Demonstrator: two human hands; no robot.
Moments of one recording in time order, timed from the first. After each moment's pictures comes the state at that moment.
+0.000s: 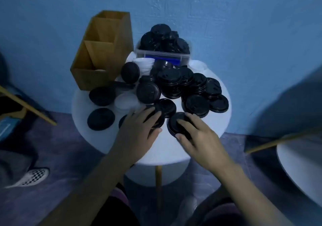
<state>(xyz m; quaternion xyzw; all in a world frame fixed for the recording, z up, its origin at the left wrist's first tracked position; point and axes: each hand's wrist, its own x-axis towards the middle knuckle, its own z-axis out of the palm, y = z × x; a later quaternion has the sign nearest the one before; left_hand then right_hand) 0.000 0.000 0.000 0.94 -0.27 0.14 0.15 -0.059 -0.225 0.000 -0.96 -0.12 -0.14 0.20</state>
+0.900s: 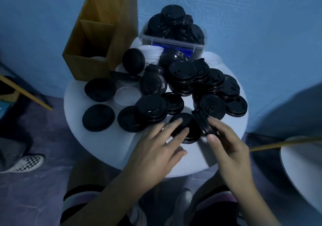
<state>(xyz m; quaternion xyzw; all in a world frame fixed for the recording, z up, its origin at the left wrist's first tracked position) -0.025 -0.023 -0.007 0.90 -0.33 0.17 0.21 -0.063 -0.229 0.002 -0.80 0.00 -0.19 0.58</state>
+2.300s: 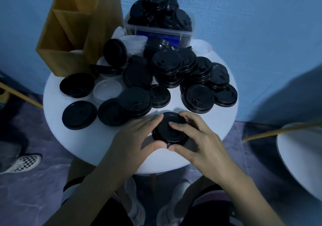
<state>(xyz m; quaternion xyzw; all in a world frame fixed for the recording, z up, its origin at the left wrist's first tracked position) -0.018 -0.019 -0.006 0.90 -0.24 0.01 0.37 -0.053 -0.241 -0.004 -0.93 -0.13 -0.04 0.35</state>
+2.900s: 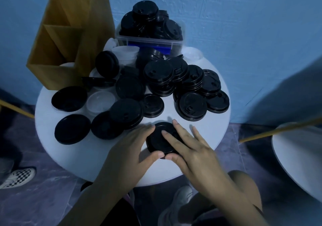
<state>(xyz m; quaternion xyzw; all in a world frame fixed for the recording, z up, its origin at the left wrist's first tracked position) -0.023 -0.023 -0.006 0.91 -0.20 0.02 0.37 -0.057 -0.232 -0.013 -0.96 -0.17 -0.16 0.14</state>
